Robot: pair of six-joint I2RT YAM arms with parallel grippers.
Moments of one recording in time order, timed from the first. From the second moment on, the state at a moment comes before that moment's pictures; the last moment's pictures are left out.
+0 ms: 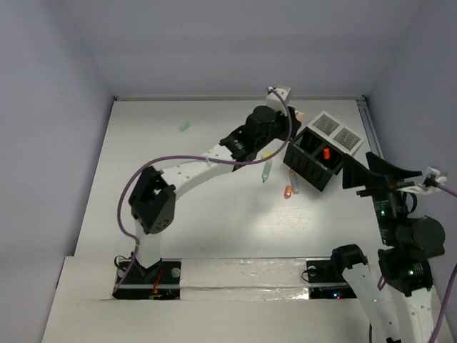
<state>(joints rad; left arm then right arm) -0.88 1.81 1.53 0.14 -0.15 -0.37 0.22 0.28 0.78 -0.15 0.03 0.47</state>
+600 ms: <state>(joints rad) -1.01 2.57 2.44 0.16 0.09 -0.54 0.22 0.23 0.85 -0.24 -0.02 0.48</state>
